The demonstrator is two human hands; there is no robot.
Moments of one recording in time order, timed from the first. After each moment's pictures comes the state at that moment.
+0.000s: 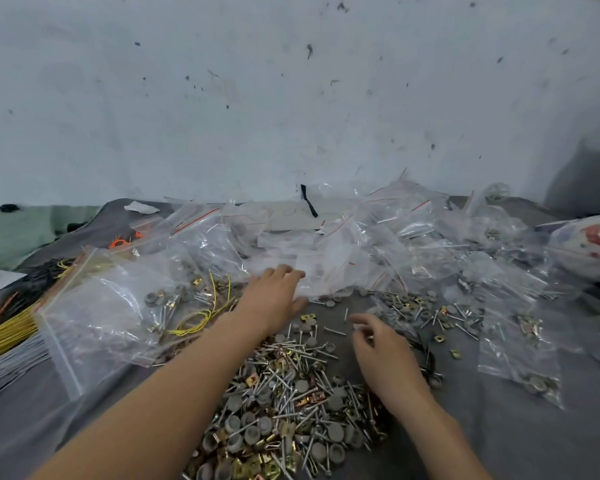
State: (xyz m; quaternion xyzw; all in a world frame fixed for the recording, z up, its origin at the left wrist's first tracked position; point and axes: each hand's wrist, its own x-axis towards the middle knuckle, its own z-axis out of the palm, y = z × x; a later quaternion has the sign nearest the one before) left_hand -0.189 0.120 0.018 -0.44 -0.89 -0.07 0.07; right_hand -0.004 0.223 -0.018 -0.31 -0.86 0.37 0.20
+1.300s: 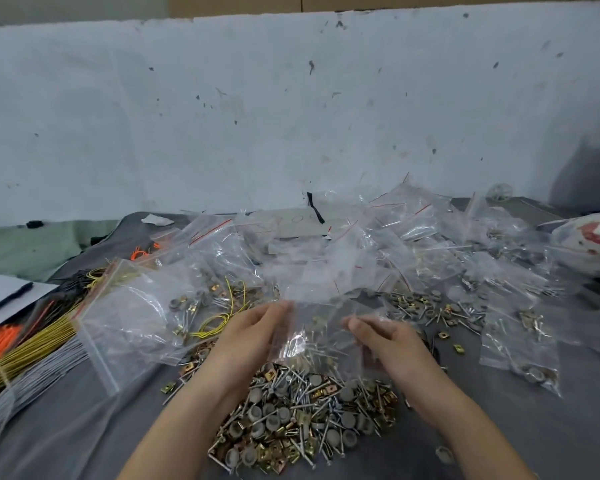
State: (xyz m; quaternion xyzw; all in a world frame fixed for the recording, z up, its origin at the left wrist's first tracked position) left_hand -0.097 0.028 0.044 -0.22 -0.69 -0.64 -0.25; right_hand 0.024 0.206 0.011 -0.16 -0.69 0.67 0.20
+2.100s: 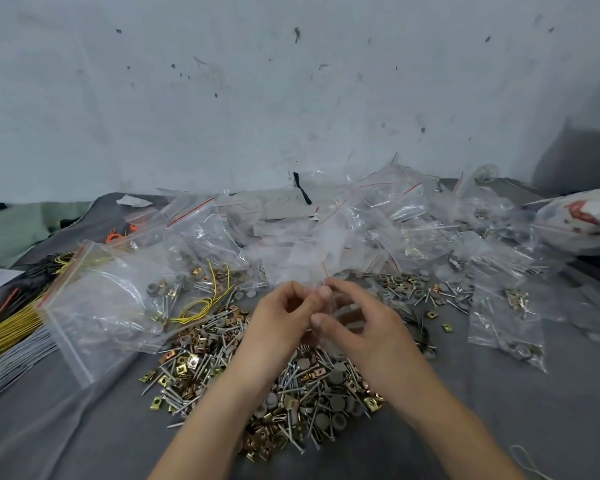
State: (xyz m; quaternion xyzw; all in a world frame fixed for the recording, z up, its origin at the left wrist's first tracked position) left_hand -0.074 0.070 0.036 -0.30 -0.64 -0.67 -0.22; right_hand 0.028 0.180 0.021 -0.11 -0.82 0.49 0.29
